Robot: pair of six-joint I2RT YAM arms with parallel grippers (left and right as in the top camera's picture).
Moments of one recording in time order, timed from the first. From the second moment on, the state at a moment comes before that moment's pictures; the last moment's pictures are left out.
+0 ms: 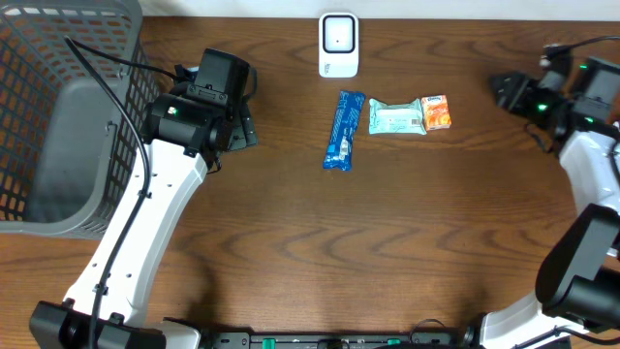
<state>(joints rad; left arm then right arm) -0.30 1.54 1.51 -1.16 -0.35 -0.51 -0.33 1.79 1.27 -0.23 -0.58 0.18</state>
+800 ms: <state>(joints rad) -0.30 1.54 1.51 -1.16 -0.35 -0.51 -0.21 2.08 1.72 -0.81 -0.41 -0.01</state>
